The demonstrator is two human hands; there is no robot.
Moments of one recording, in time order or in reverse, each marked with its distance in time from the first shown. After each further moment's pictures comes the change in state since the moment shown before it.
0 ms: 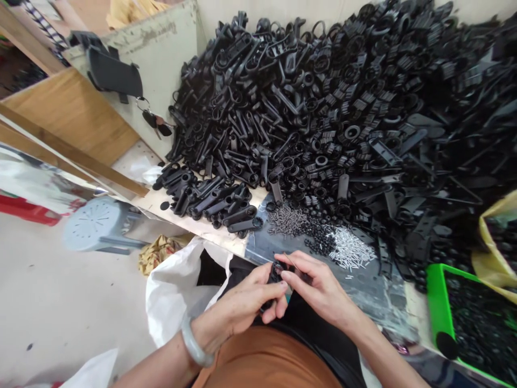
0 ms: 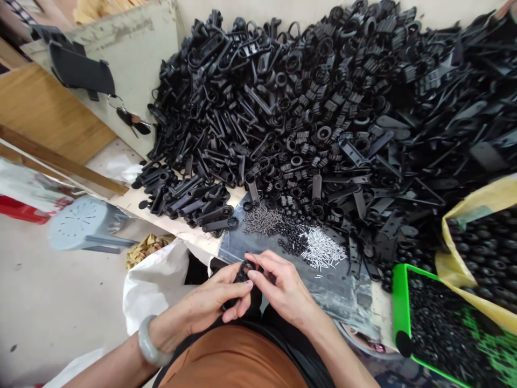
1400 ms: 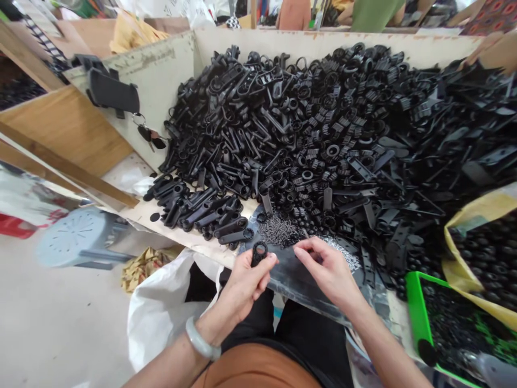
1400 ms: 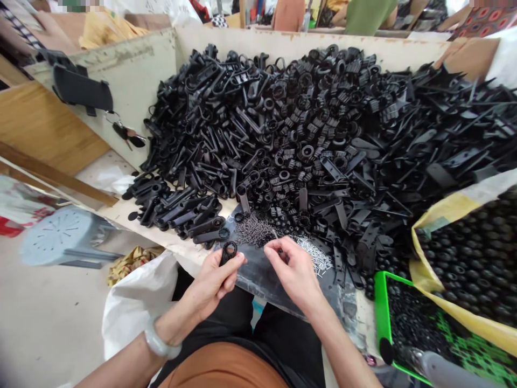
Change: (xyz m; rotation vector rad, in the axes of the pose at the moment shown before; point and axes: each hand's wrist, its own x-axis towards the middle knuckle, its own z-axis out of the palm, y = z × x) left_hand 0.036 0.015 0.009 -0.057 0.376 0.261; right_hand 0.022 -0.005 -0.035 -0.203 0.353 0.151
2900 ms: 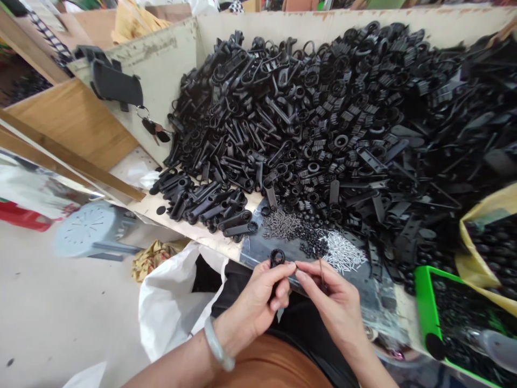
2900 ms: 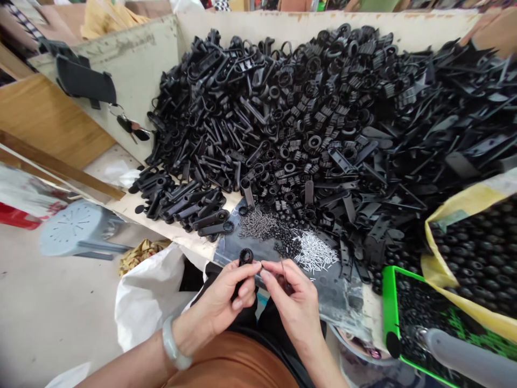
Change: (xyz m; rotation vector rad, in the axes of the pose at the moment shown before) left_hand -0.018 -0.012 0.022 -0.379 -0.129 -0.239; right_hand -0.058 -0.002 0.022 0.300 0.188 0.003
